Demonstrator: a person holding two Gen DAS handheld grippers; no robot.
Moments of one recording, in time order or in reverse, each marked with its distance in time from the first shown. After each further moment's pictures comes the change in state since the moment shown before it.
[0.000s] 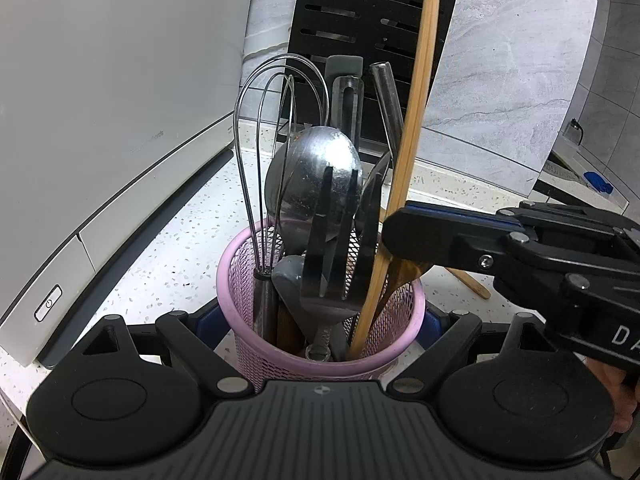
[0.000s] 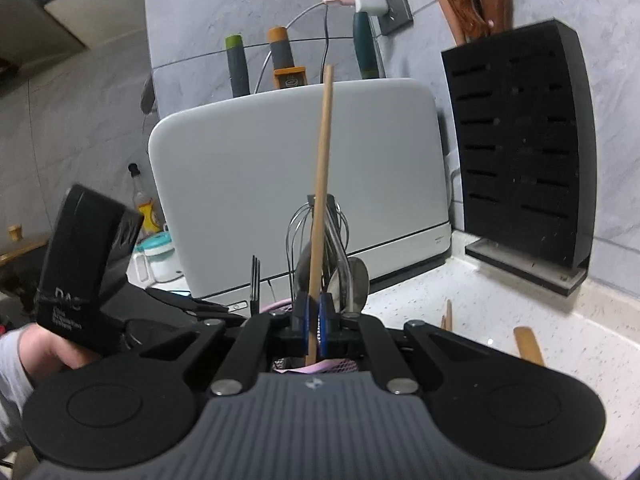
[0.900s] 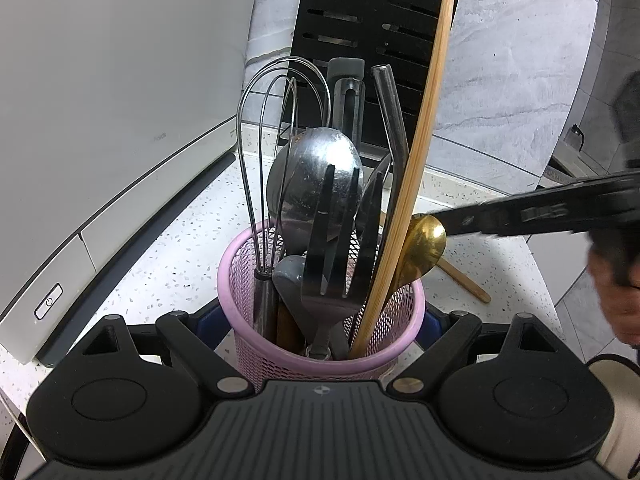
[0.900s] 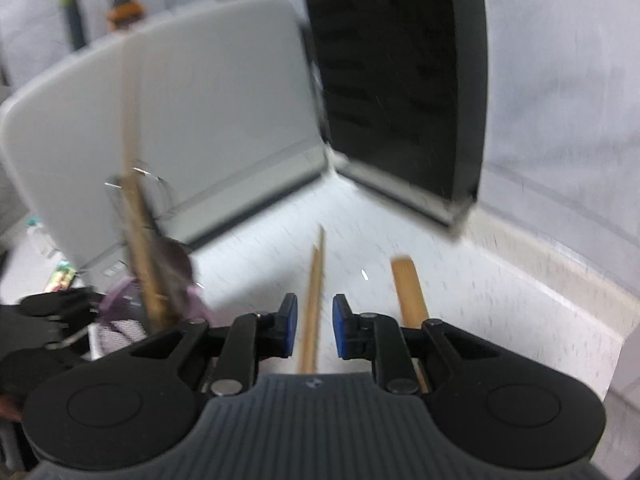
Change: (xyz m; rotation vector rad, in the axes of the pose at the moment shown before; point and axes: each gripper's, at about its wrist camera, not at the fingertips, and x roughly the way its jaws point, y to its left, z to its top) left arm -0.002 0.001 -0.004 -0.004 -0.018 0.001; right arm 0.025 -0.066 0.032 0.169 0.367 -0.297
